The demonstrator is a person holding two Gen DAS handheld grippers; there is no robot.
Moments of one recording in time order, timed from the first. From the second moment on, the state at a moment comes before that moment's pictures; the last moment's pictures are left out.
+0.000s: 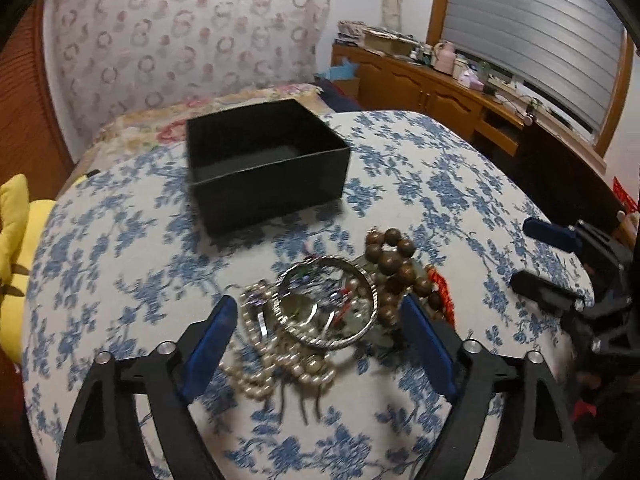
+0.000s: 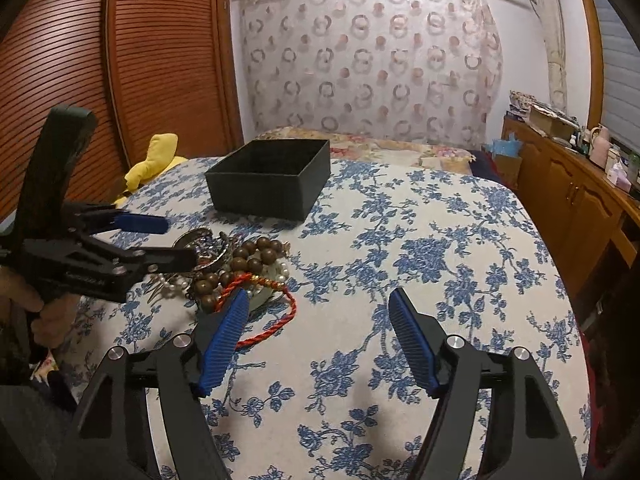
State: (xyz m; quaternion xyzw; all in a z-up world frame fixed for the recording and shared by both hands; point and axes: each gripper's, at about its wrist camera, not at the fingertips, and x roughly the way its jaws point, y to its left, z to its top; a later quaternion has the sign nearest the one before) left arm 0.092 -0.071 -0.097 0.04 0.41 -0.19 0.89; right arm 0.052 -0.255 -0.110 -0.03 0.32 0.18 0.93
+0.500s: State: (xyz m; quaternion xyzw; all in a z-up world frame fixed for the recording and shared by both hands) left arm 0.102 -0.083 -0.109 0.08 0.41 -0.17 0.89; right arm 0.054 -0.248 -0.119 -0.04 0.33 0.19 0.92
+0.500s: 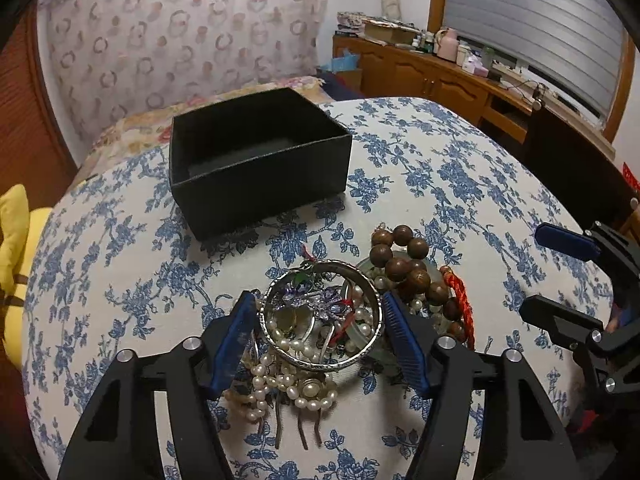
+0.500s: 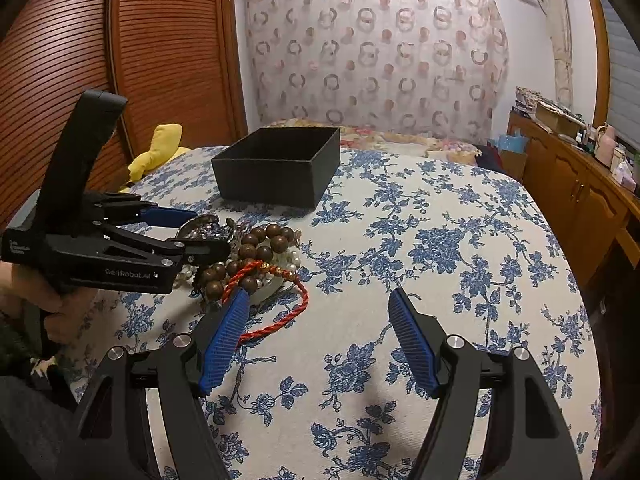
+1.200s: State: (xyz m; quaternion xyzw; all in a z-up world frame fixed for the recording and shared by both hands) left arm 0.061 -0.050 -0.078 0.02 0.36 -0.18 0.92; right arm 0.051 -0.203 -0.135 -0.08 0.37 0.27 0.88
